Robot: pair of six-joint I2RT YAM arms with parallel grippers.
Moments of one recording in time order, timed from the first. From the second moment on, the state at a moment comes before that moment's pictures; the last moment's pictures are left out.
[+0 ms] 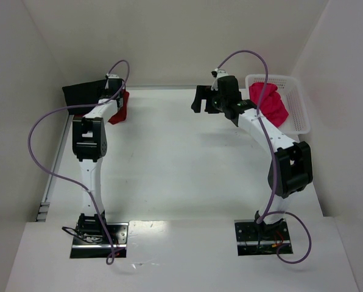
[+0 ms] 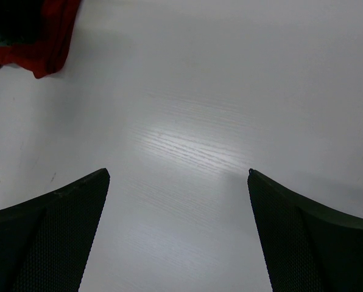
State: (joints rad) left arm -0.01 2.41 1.94 -0.22 -0.60 0.06; right arm 0.37 1.72 1.47 -0.27 -0.12 0.32
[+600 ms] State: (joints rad) left arm -0.05 2.41 1.91 -0.22 -0.60 0.08; right arm 0.37 1.72 1.46 -0.27 -0.12 0.32
